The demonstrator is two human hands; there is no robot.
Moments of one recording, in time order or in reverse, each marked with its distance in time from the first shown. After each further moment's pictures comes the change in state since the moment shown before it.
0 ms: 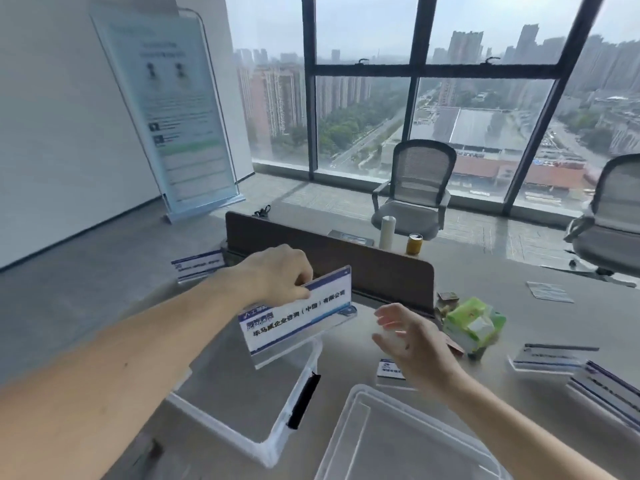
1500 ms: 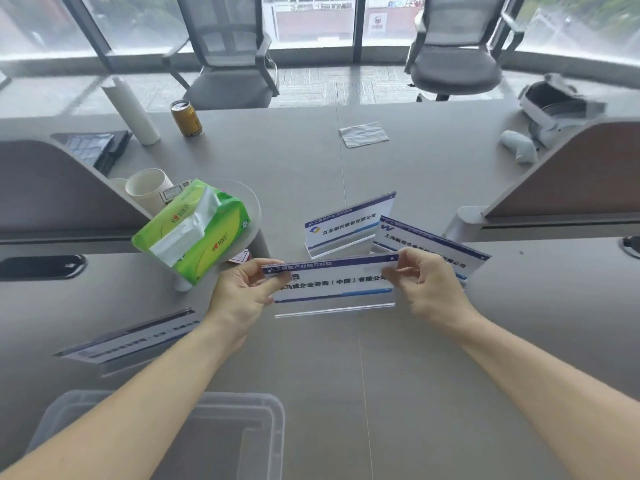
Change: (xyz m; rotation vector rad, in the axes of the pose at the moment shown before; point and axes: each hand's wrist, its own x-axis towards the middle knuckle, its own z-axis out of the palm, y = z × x) left_hand 0.315 0.384 0.409 -1.375 -0.031 -0.292; right_hand -0.101 0.525 -0.197 0.092 0.260 0.574
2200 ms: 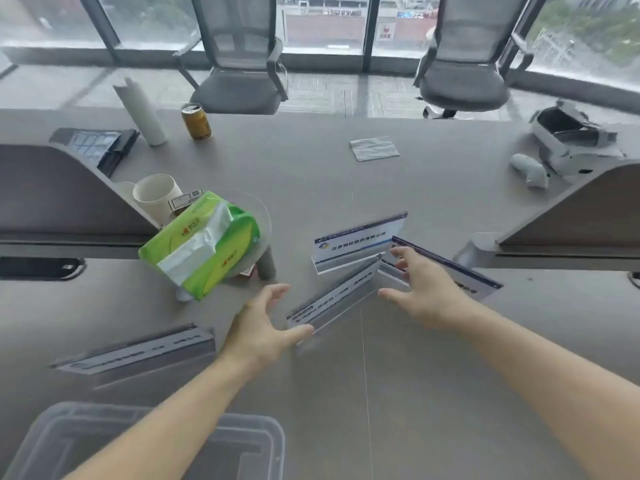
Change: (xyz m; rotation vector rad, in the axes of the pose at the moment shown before) left_hand 0.009 -0.037 -0.008 0.503 -0.023 0.111; right_hand 0.040 -0.033 -0.004 -0.350 -0.265 0.035
